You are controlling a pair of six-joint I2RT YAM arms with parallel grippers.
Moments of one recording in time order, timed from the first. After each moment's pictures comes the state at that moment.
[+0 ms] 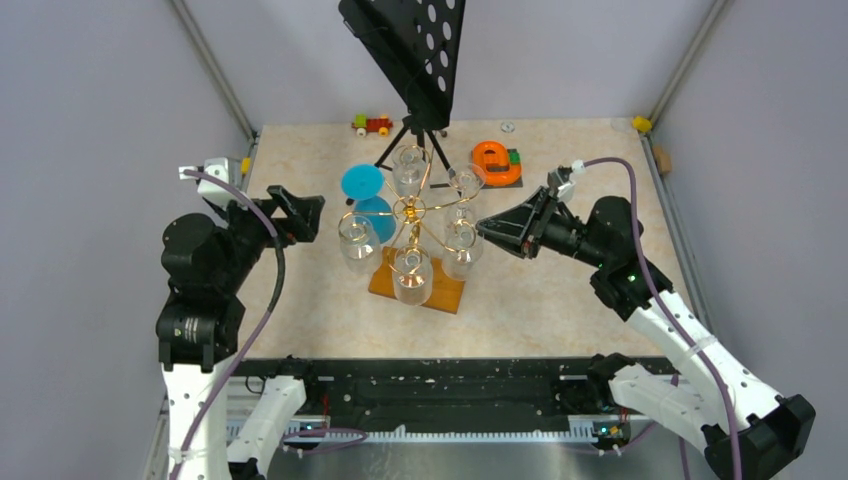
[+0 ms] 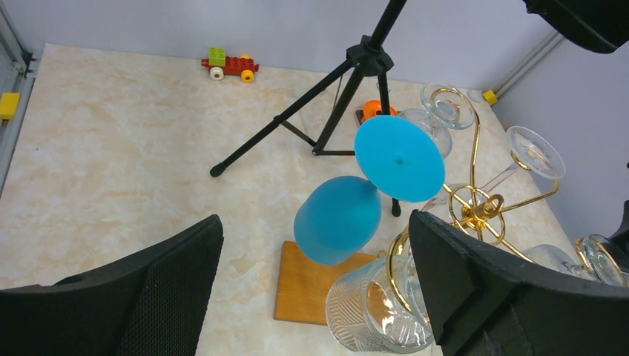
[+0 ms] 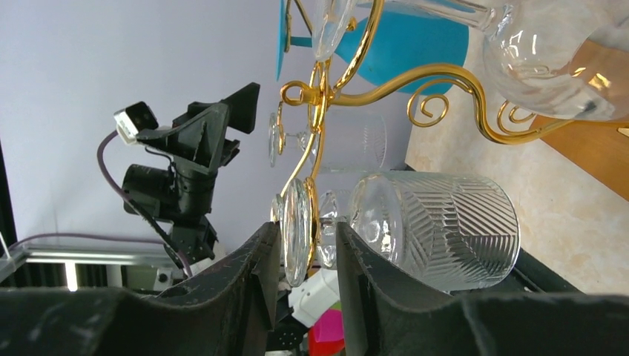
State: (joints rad) left arm -0.05 0.70 1.26 -0.65 0.22 -0.31; right arm 0.52 0.87 0.82 0.01 -0.54 1.34
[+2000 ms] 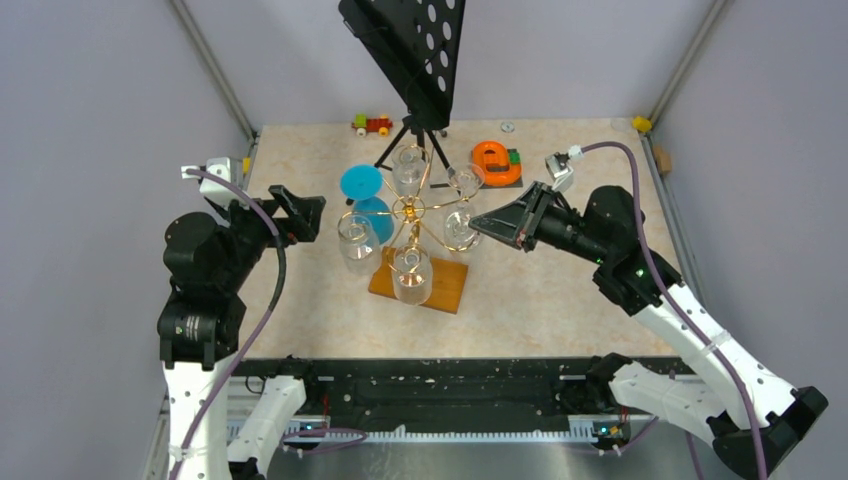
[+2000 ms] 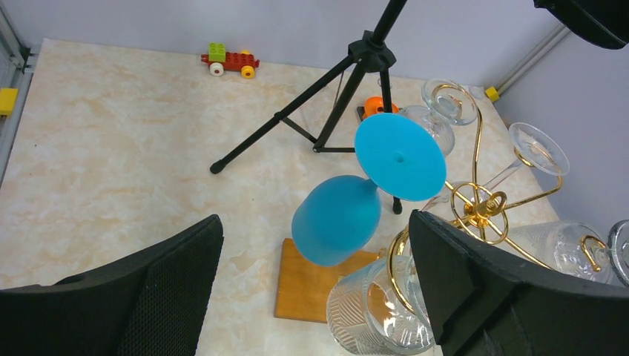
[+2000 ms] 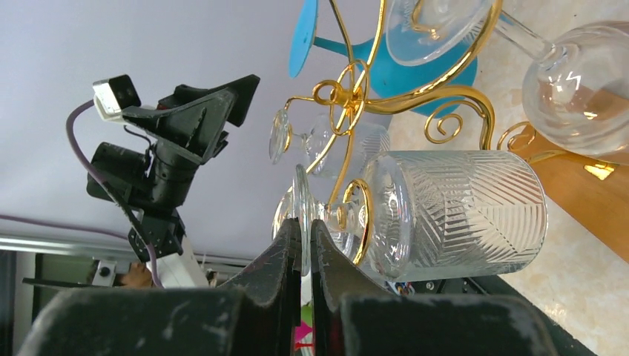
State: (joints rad) left arm -0.05 0.71 1.25 -0.65 0.22 -0.31; right arm 0.63 0.90 1.00 -0.16 -0.42 1.14
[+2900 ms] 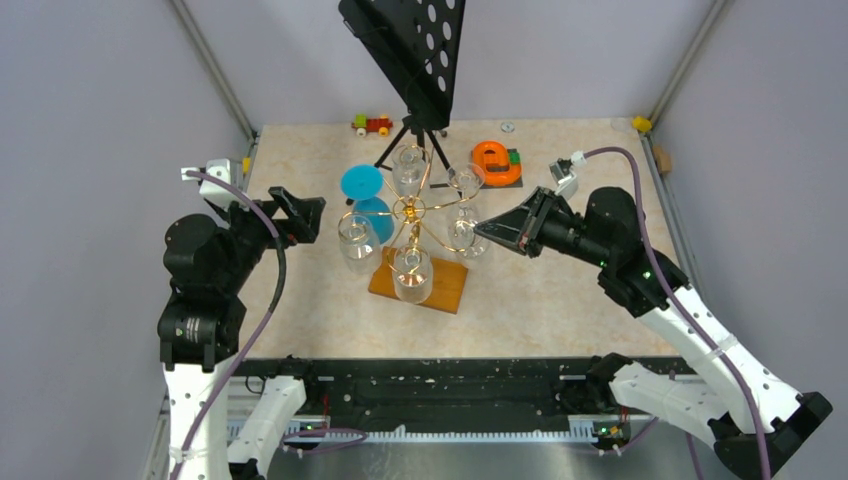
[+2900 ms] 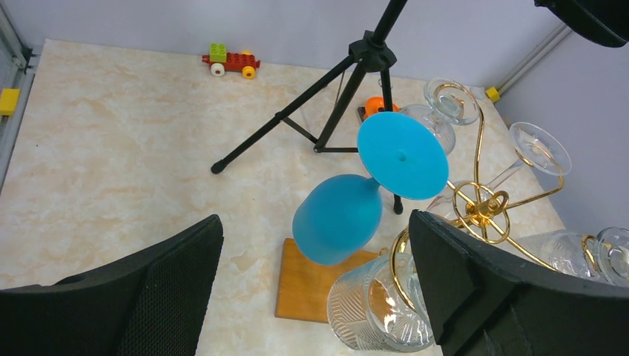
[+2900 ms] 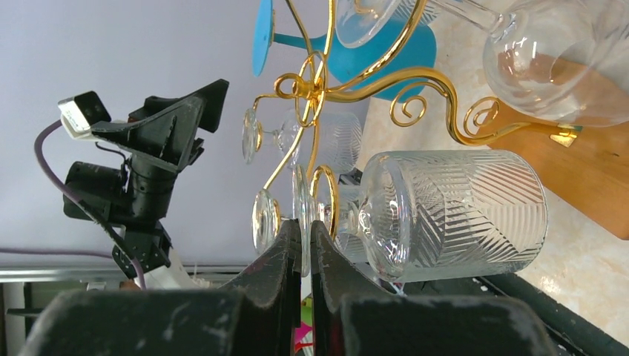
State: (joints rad) left arm -0.05 0.70 1.24 -0.65 0.22 -0.31; right arm 0.63 0.89 1.02 -0.29 -0.36 1.14
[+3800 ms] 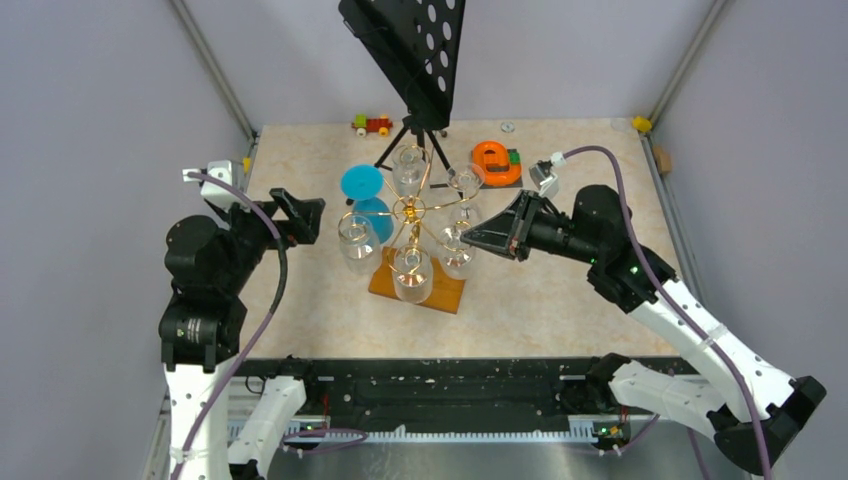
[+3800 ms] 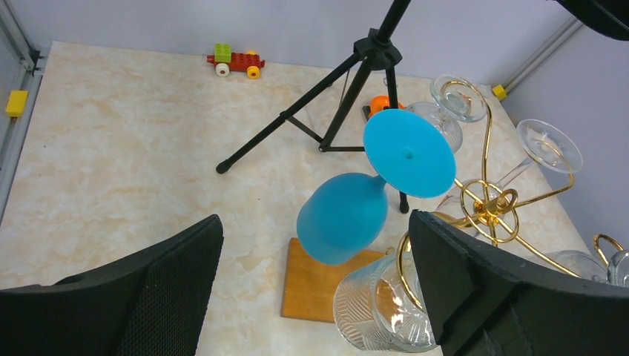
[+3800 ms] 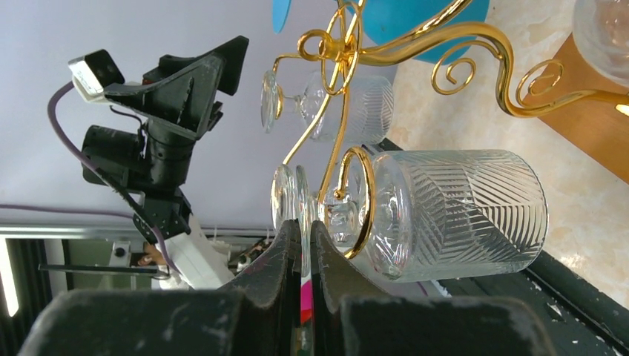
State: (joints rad) left arm -0.05 0.69 1.23 -0.64 0.21 -0.30; right arm 0.67 0.93 1.02 -0.23 -0.45 1.19
